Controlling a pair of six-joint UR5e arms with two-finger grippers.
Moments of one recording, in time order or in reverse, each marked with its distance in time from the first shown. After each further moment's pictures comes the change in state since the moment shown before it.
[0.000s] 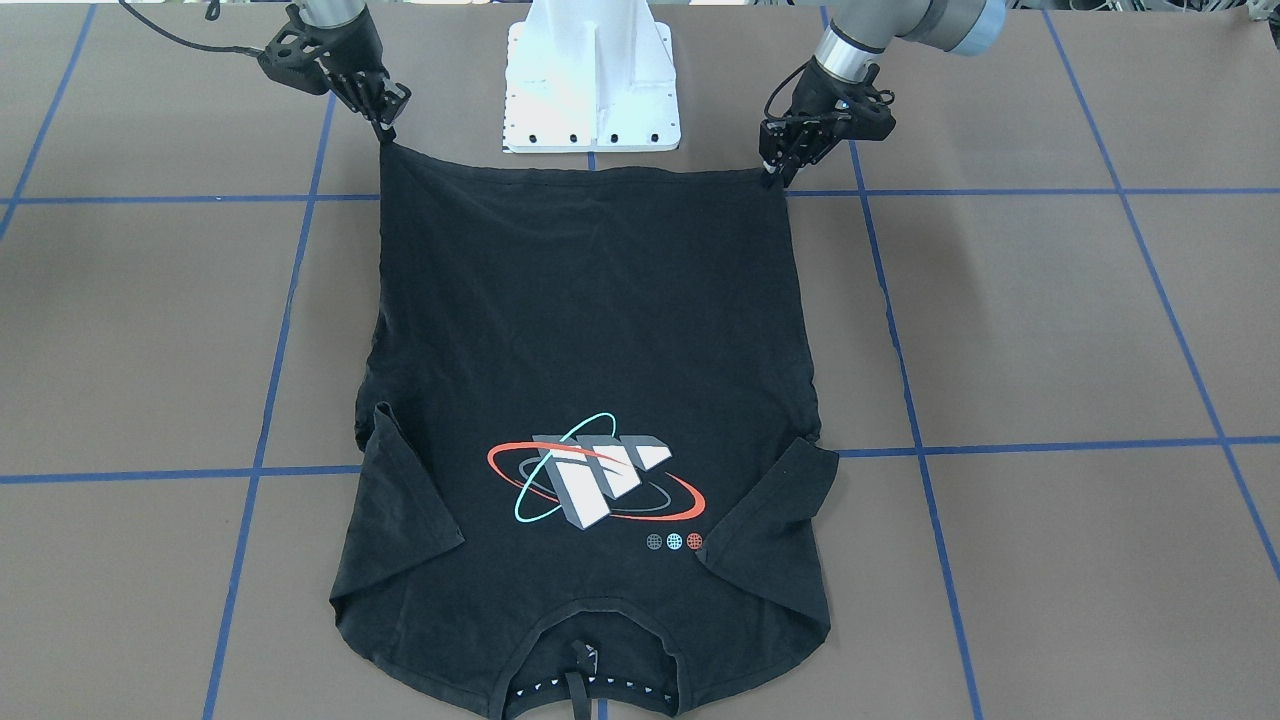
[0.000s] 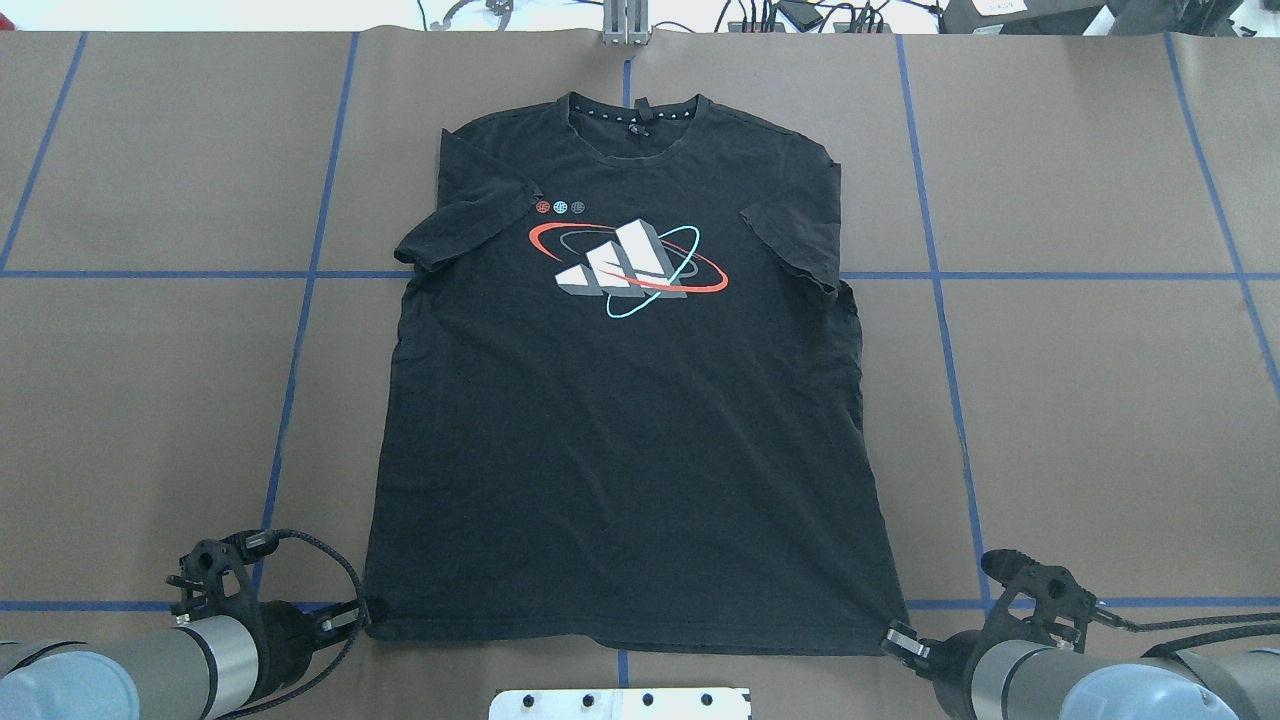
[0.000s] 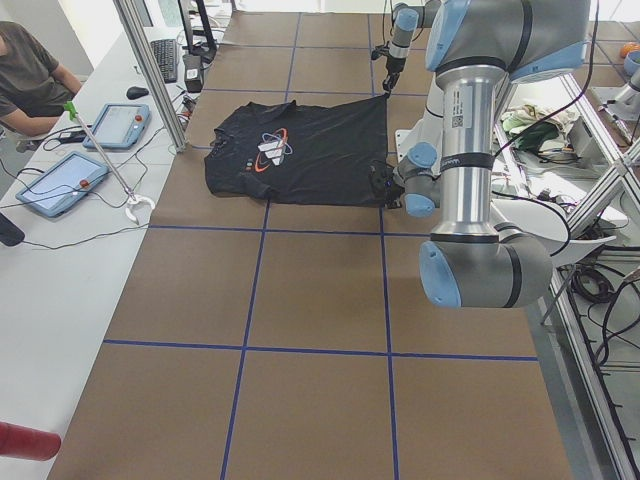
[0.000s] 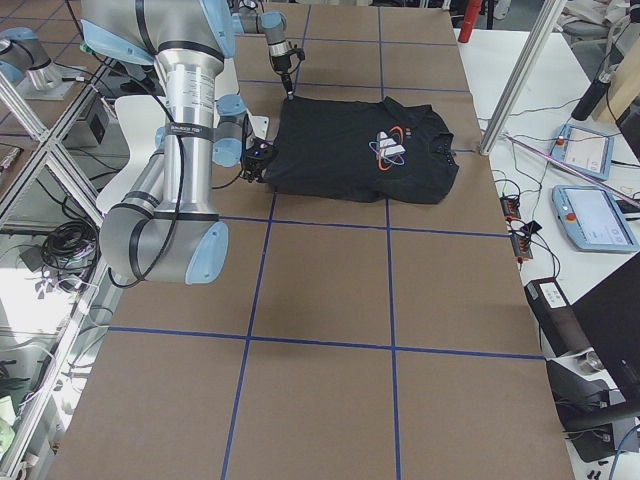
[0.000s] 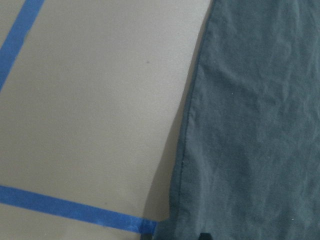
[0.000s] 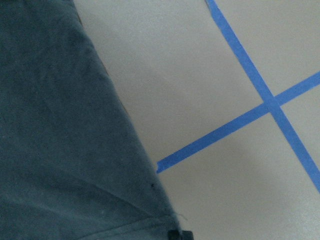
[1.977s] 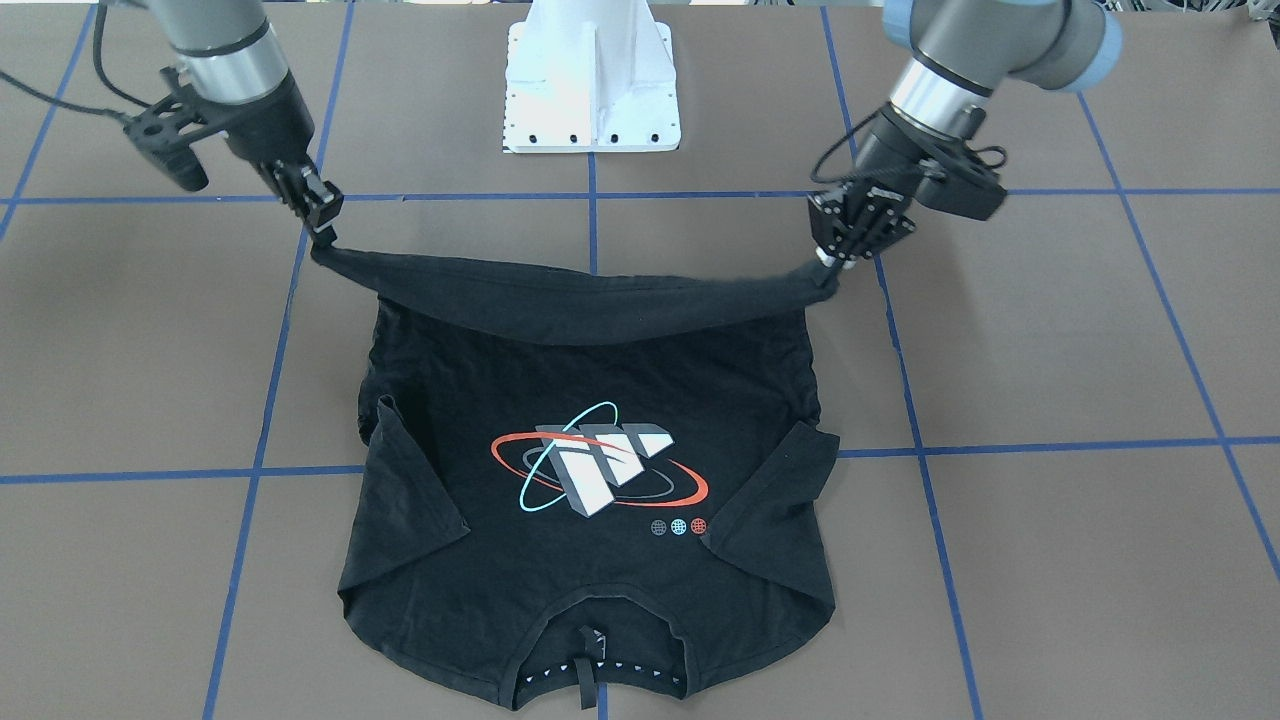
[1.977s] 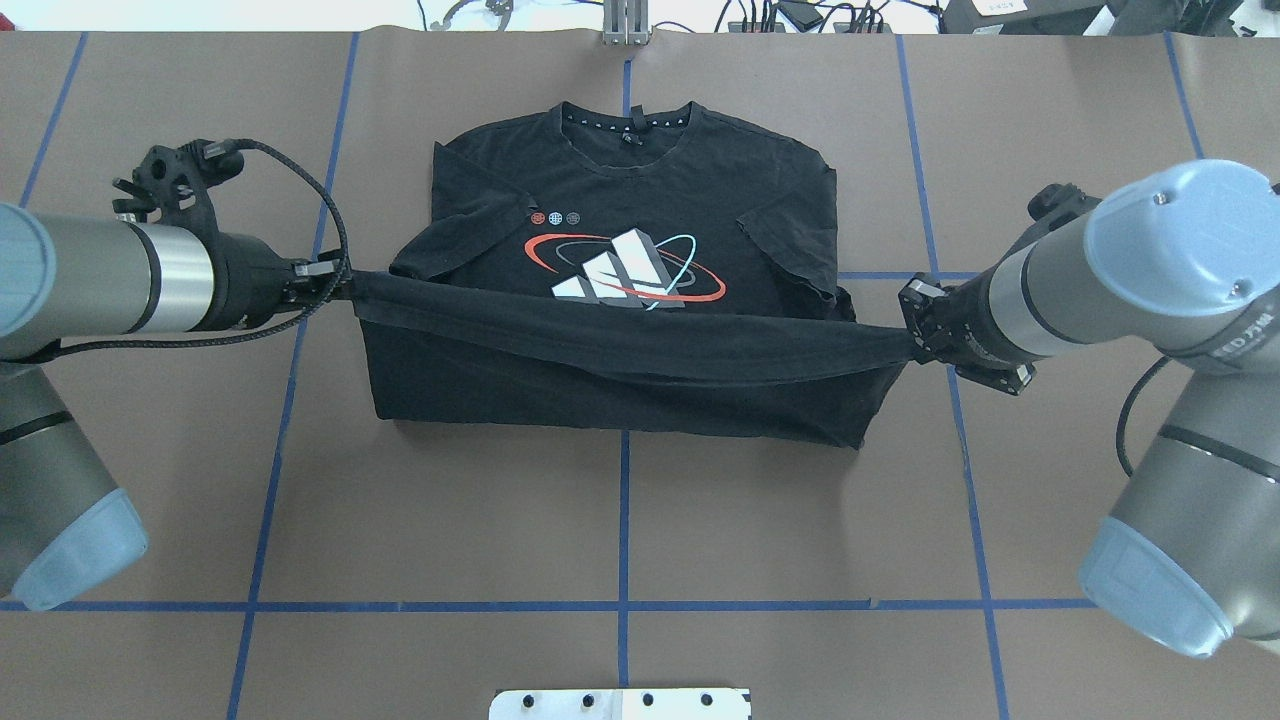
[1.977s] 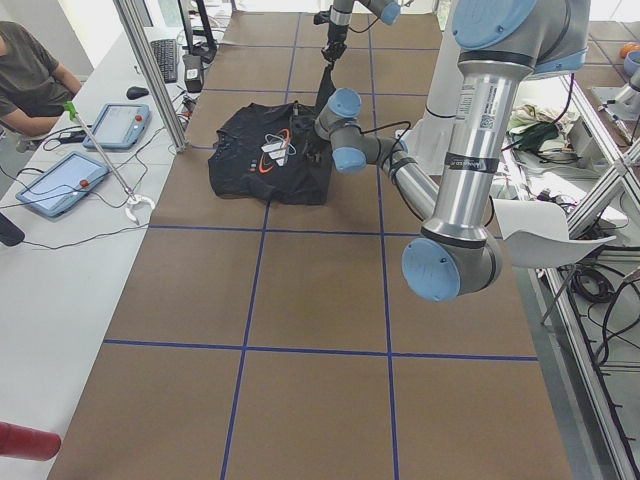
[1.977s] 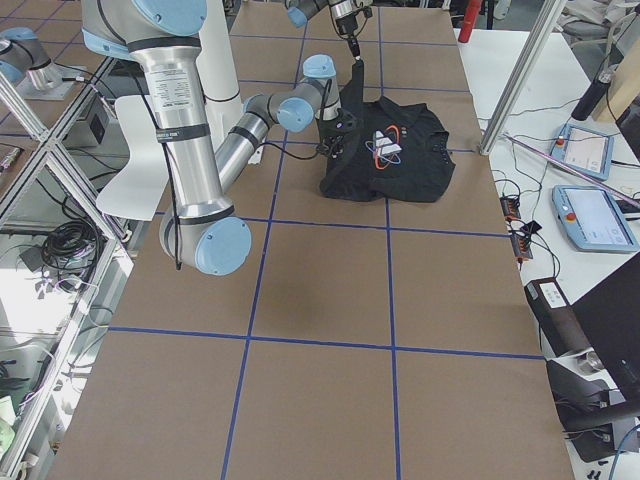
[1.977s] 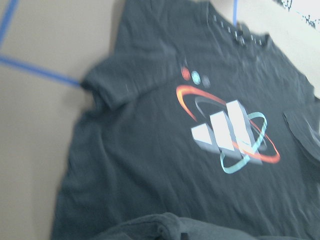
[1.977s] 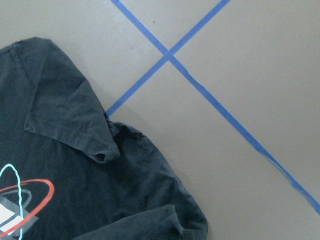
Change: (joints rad) left arm -0.704 -0.324 0.049 0.205 -0.452 0.469; right arm 0.730 0.413 -0.140 -0.346 0.445 -0.275
